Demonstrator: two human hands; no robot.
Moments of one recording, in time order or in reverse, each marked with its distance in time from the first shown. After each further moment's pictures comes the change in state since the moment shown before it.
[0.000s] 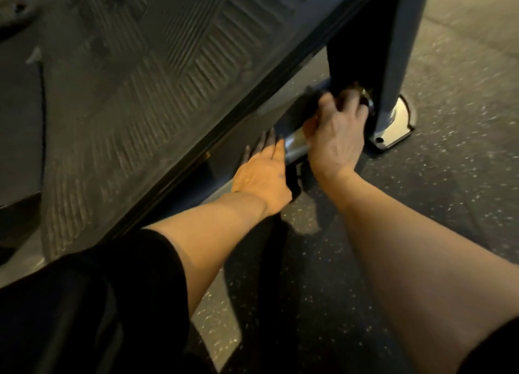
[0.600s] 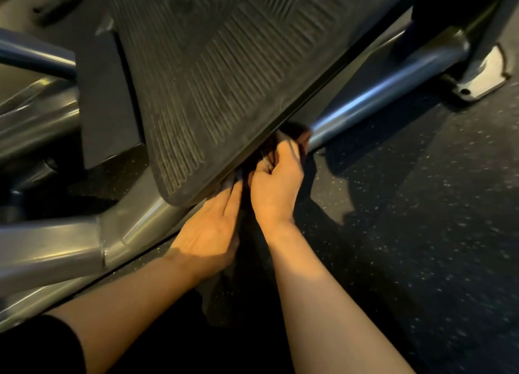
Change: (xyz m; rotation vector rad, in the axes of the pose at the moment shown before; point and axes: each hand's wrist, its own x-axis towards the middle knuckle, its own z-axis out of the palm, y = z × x) left_hand -0.199 -0.151 0.025 0.078 0.037 0.039; right_hand -0.180 -0.174 0.009 1.037 -0.257 0.378
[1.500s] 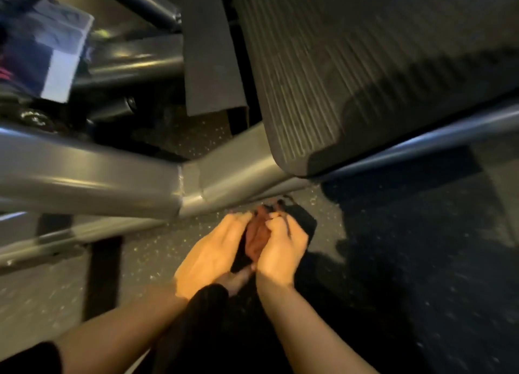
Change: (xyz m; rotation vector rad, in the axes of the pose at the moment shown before) left_hand -0.130 -0.065 0.042 -0.454 0.193 -0.238; right_hand -0.153 0.028 0.079 0.291 -0.058 0.400
